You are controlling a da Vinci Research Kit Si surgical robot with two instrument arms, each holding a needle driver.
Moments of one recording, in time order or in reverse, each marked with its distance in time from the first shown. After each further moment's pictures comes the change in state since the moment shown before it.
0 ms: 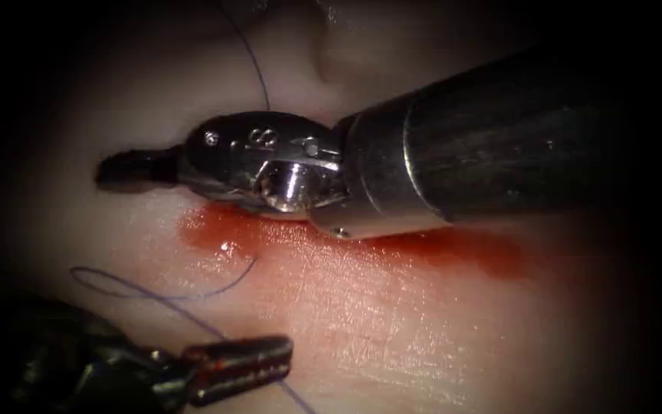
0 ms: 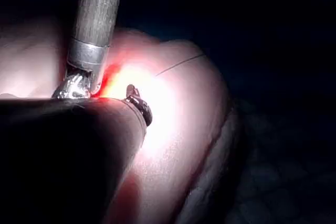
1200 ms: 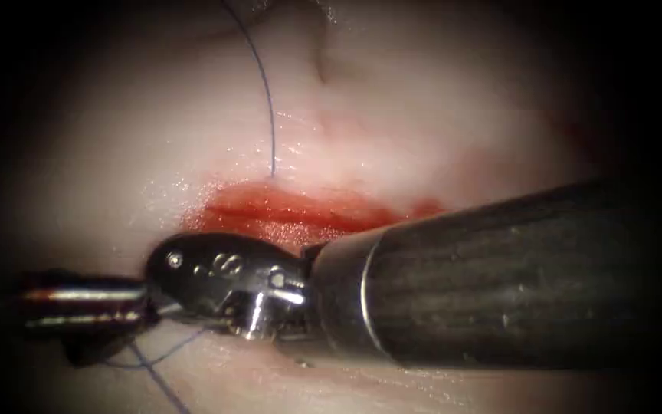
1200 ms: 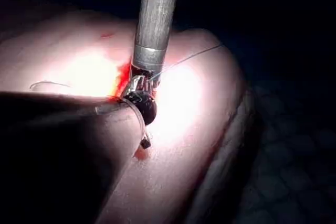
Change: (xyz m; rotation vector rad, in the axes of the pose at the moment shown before) right arm -0.002 -0.007 0.000 0.577 0.120 0.145; left arm -0.004 -0.004 -0.008 -0.079 0.124 0.045
